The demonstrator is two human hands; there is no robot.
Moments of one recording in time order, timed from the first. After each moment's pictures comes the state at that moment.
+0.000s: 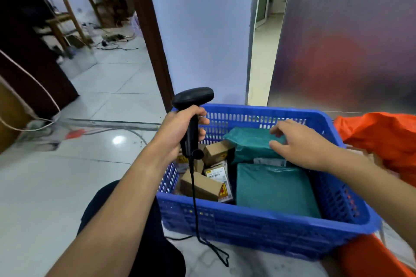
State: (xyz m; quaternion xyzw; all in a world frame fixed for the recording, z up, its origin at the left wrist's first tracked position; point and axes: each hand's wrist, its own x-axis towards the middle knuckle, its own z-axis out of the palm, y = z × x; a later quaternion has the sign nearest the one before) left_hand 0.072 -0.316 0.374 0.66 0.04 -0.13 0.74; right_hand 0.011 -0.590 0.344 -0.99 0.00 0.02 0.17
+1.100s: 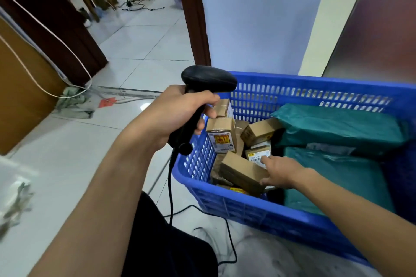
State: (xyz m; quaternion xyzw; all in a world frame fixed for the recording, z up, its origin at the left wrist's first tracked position) left_hand 0.102 -0.217 0.377 0.81 0.03 -0.15 0.56; right_hand 0.104 -0.461 0.146 -0.95 -0.11 0.28 0.01
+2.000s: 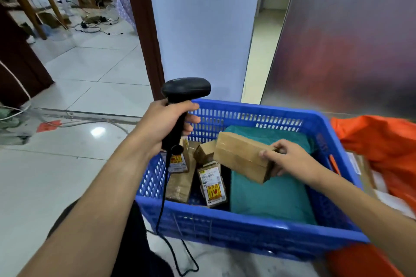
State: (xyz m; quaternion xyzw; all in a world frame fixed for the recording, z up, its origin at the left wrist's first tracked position) left_hand 0.104 -0.287 0.375 0.70 0.02 -0.13 0.70; right_hand 0.029 -0.579 0.282 -0.86 0.16 0.06 0.47
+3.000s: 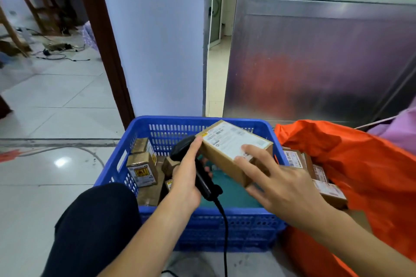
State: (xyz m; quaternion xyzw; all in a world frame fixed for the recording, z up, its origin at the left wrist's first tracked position) left_hand -0.015 -0.407 0.329 0.45 0.17 -0.23 0.84; right_hand -0.133 -0.581 0.364 -0.90 -0.21 -0.36 -0.09
